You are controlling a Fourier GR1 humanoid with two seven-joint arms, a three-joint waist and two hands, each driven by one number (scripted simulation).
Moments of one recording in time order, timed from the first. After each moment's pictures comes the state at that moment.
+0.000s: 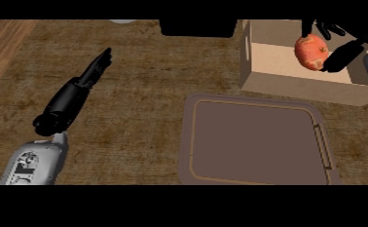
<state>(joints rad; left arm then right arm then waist) -0.24 0.24 -0.01 -1.54 -0.13 -0.23 -0.07 -0.86 -0.63 0.06 -0.89 0.73 0.38 -0.42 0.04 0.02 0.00</state>
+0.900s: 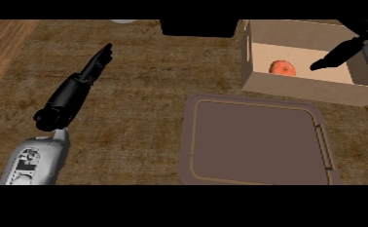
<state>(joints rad) -0.27 0.23 0.00 -1.54 -0.14 -0.23 -0.04 -1.04 -0.60 -0.05 -0.40 0.61 0.45 -0.75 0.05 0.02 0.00</state>
